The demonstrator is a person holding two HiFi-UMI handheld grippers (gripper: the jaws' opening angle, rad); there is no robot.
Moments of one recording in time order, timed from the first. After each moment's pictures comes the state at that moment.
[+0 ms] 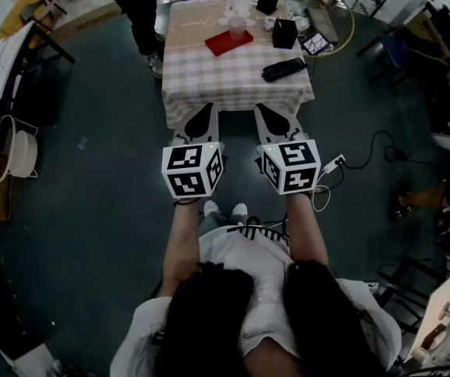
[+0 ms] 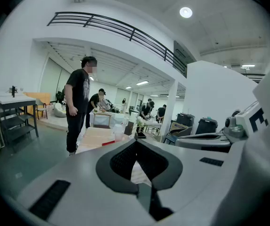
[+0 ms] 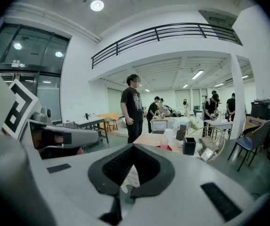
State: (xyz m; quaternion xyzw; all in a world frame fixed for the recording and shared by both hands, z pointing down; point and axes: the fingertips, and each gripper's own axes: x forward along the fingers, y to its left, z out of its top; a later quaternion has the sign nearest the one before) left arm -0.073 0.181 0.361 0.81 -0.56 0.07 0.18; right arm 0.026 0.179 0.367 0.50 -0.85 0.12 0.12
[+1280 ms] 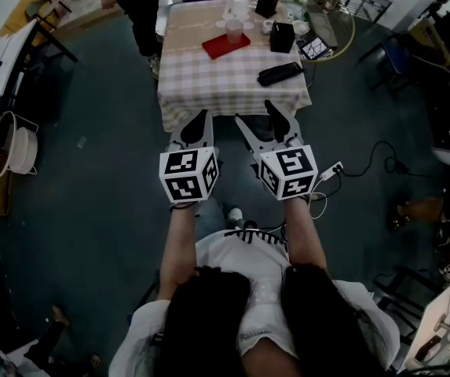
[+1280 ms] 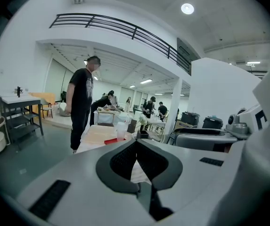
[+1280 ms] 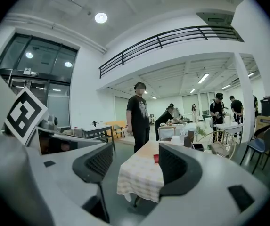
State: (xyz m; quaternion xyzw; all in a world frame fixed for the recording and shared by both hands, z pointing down) left arm -0.056 0.180 0.380 0.79 -0.58 0.08 0.18; right arm 0.039 0.175 0.368 0.46 -0.88 0.09 0.07
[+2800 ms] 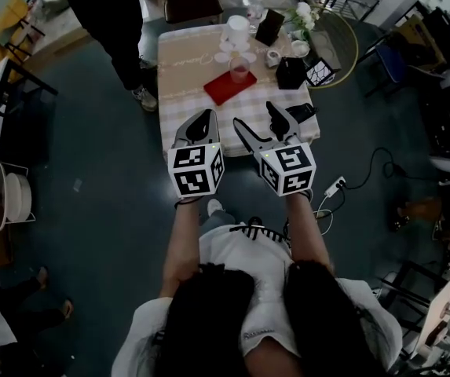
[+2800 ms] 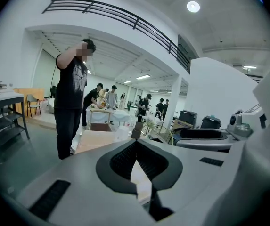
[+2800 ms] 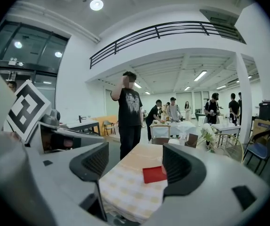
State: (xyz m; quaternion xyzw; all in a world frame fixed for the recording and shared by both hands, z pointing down) left arm -0.116 -0.052 0.391 0.82 -0.54 0.09 0.20; right arm -0.028 -0.043 0.380 0.50 -0.86 0.10 0.10
